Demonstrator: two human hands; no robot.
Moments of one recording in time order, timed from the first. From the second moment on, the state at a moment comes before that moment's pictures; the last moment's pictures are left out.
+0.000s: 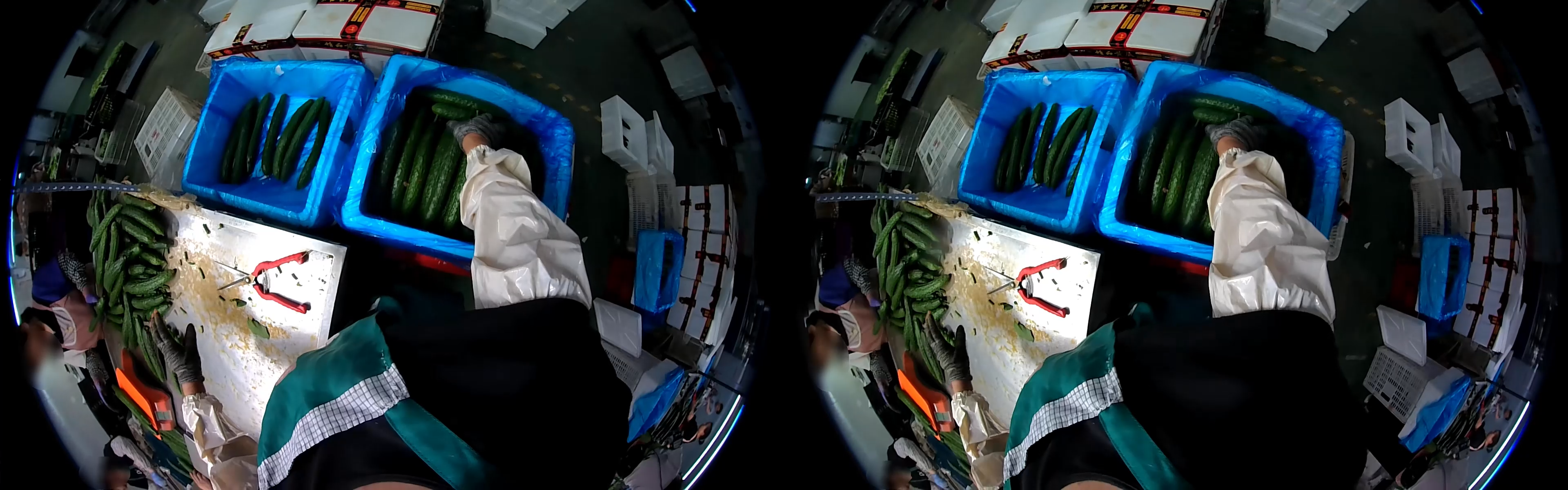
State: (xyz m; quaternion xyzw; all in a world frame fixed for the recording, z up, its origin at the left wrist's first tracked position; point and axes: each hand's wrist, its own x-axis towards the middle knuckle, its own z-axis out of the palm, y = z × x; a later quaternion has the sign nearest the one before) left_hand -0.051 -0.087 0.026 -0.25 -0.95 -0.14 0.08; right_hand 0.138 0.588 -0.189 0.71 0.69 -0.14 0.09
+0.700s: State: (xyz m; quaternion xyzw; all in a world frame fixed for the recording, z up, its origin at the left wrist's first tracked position) left_hand 0.001 0.208 0.052 -0.54 -0.79 -0.27 -0.10; right_hand 0.214 0.499 -0.025 0.51 0.79 -0.16 -0.31
